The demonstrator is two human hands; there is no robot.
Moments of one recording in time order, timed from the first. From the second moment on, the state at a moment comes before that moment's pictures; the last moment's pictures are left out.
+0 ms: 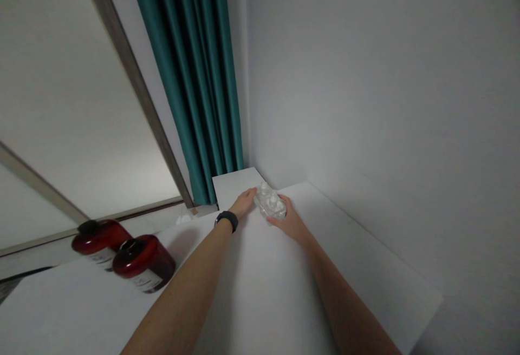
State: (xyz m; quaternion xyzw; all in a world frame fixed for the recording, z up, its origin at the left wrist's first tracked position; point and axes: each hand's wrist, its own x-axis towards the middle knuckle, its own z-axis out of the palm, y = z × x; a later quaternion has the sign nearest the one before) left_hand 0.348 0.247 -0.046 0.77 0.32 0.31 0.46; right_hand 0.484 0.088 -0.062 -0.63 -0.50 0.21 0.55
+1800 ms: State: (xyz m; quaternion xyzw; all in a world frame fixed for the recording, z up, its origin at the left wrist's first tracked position) left_hand 0.341 0.246 -0.038 0.76 0.29 0.28 0.51; right_hand 0.475 0.085 -0.072 -0.66 -0.54 0.06 0.53
